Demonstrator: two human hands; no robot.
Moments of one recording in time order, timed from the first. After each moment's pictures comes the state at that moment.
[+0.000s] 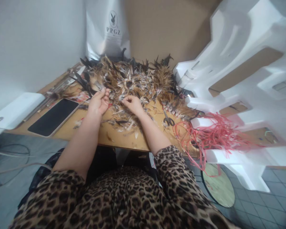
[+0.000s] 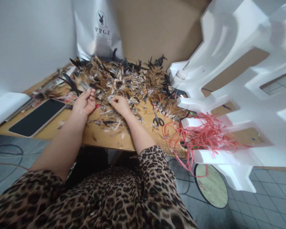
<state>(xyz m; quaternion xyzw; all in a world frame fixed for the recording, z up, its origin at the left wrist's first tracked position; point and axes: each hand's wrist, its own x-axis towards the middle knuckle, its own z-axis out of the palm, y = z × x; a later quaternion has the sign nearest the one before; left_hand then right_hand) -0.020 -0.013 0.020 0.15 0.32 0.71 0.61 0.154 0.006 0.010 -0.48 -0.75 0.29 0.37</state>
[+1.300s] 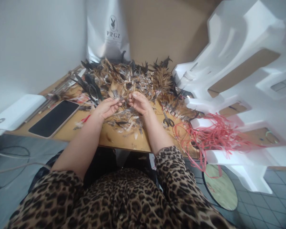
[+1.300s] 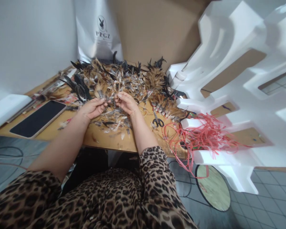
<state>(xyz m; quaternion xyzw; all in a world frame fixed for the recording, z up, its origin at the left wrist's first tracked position) -0.005 -0.021 0.009 0.30 0.29 0.53 0.74 0.180 0.002 0.036 -0.22 -0.46 0.74 0.45</state>
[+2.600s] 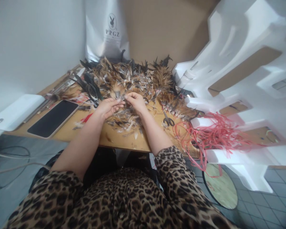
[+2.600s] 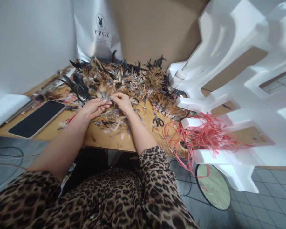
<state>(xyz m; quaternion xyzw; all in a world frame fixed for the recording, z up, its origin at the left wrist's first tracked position) 0.002 -0.021 0.008 0.30 0.36 0.53 0.71 0.157 0.002 0.025 -0.39 -0.59 0.51 0.49</state>
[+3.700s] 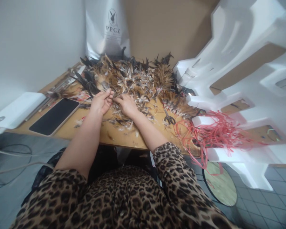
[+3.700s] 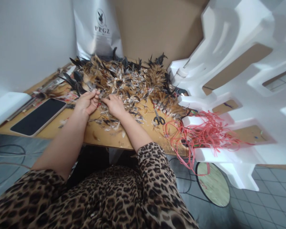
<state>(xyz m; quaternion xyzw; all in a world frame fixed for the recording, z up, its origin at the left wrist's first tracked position) -0.015 -0.015 0.016 0.22 0.34 0.66 0.63 0.132 -0.012 0.008 -0.42 -0.89 0.01 0.19</state>
